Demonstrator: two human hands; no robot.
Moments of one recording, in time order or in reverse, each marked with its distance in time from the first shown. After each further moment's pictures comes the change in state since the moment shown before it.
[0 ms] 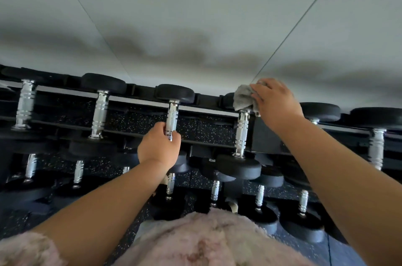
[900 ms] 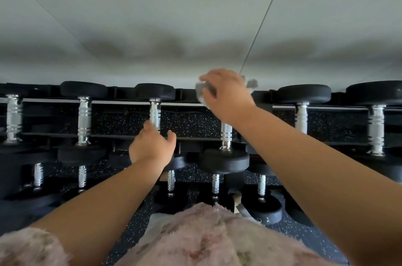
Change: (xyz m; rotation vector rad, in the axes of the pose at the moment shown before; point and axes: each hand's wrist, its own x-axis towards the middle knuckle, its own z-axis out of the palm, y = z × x) left_hand -0.009 0.031 0.015 0.367 0.020 -0.029; right_hand 0.010 -0.047 0.009 0.412 -0.017 0.020
